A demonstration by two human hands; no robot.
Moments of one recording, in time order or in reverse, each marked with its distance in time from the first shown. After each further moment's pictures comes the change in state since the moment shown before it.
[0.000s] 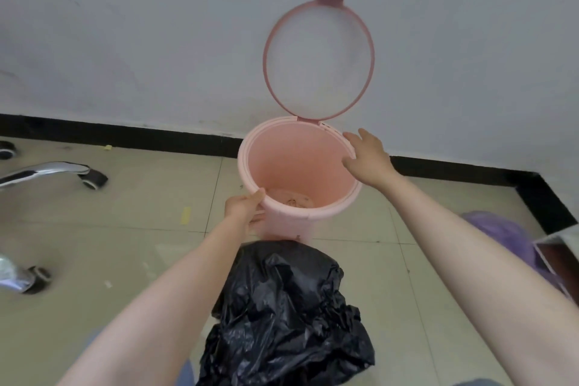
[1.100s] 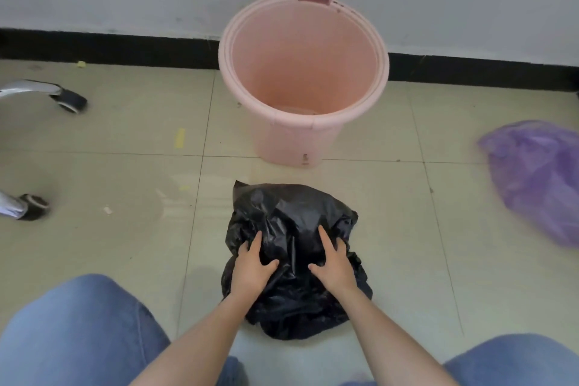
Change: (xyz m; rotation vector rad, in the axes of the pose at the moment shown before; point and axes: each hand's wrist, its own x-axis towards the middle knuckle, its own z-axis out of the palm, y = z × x) left_hand -0.018 -0.248 -0.045 1.005 -0.056 -0.030; right_hand -0.183 0.068 0.294 0.317 -0.503 0.361
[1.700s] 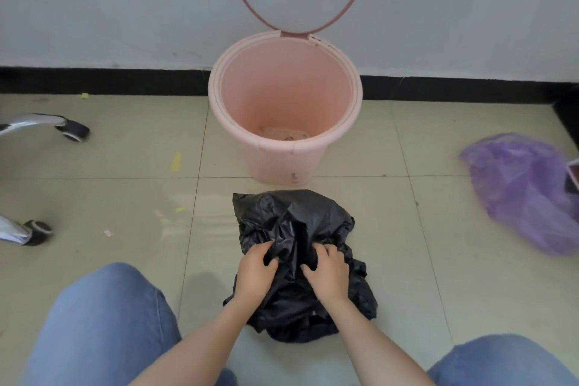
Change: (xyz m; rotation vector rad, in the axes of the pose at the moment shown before) left_hand -0.031 0.053 -0.019 -0.121 0.086 0.225; right_hand -0.008 -0.012 -0.017 -0.100 0.266 -0.072
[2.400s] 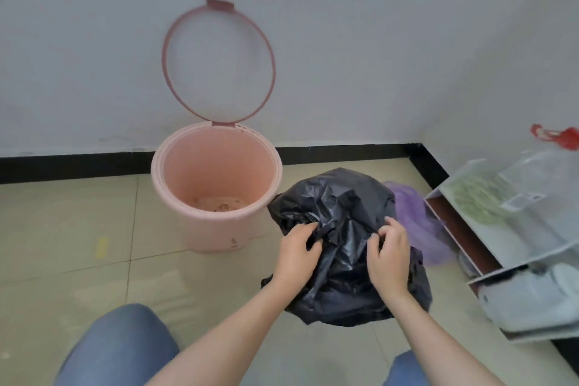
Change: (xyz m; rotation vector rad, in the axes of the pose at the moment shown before) left_hand -0.045 0.196 -0.018 -0.165 -0.143 0.621; right_hand -0.058 0.029 -0.224 0.238 0.894 0.047
